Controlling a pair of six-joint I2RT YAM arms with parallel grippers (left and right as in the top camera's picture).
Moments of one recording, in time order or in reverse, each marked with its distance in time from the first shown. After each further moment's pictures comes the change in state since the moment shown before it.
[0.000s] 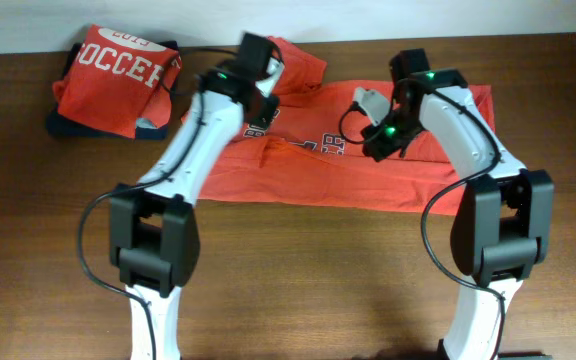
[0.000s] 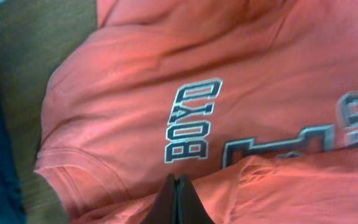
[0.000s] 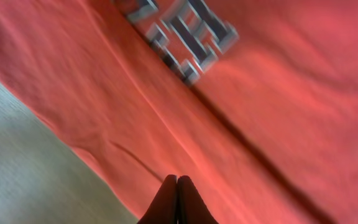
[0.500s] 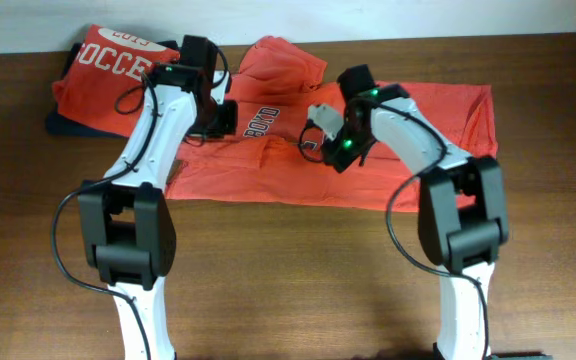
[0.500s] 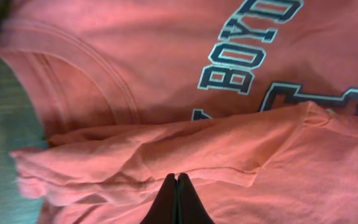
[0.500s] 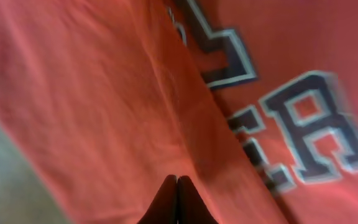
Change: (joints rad) left arm 0.150 0.000 -0.082 -0.147 0.166 -0.175; right arm 0.143 0.144 0.000 0.137 -0.010 -0.030
